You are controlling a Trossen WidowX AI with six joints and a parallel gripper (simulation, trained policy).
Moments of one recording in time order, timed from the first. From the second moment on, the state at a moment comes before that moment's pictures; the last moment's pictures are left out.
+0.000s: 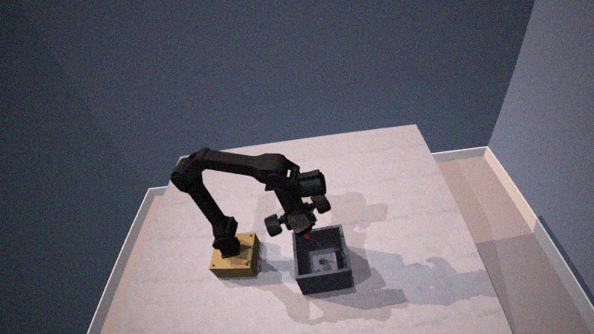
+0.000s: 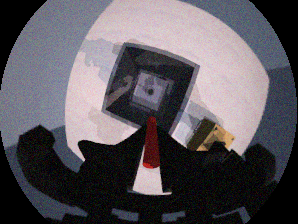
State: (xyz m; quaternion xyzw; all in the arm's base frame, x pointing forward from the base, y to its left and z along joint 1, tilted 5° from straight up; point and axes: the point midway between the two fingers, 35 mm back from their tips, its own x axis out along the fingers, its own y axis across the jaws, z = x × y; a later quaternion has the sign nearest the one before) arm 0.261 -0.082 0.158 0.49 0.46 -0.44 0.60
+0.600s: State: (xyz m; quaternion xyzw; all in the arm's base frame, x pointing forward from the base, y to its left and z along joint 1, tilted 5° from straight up) arm 0.274 -0.116 0.126 0.49 0.46 -0.45 0.59
